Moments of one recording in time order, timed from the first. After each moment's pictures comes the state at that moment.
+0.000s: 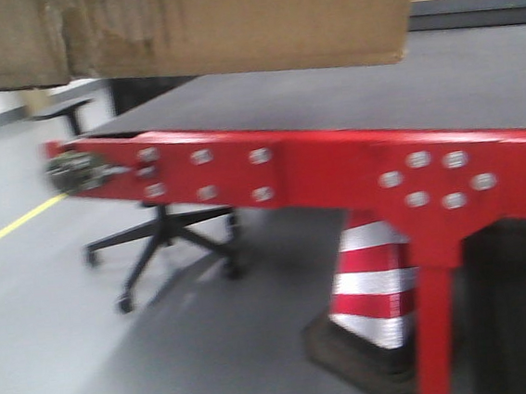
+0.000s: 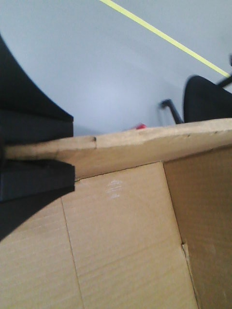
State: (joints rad) left arm -0.49 1.22 -1.64 0.58 1.21 -0.31; right arm 0.56 1.41 -1.78 -0.03 1.03 0.19
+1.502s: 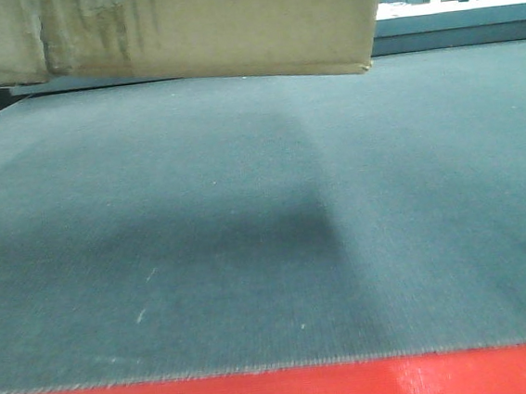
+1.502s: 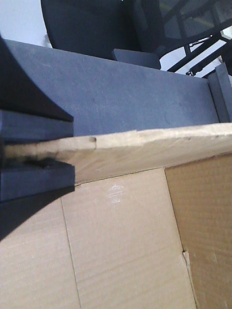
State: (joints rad) left arm -0.49 1.22 -1.64 0.63 1.20 -0.31; right arm 0.56 1.41 -1.78 -0.01 1.03 0.19
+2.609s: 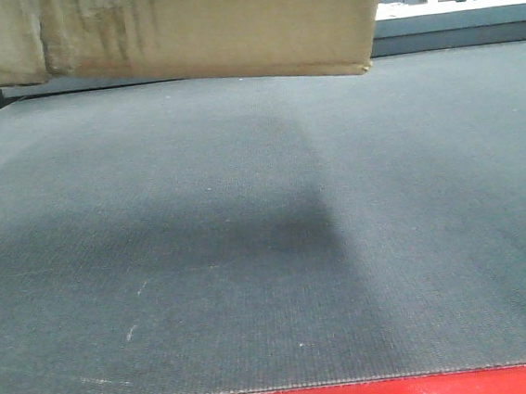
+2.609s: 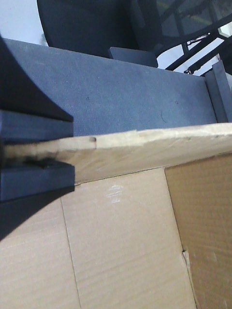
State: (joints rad) left arm -0.49 1.22 -1.64 0.63 1.20 -0.31; right arm 0.56 1.41 -1.78 -0.01 1.03 0.19
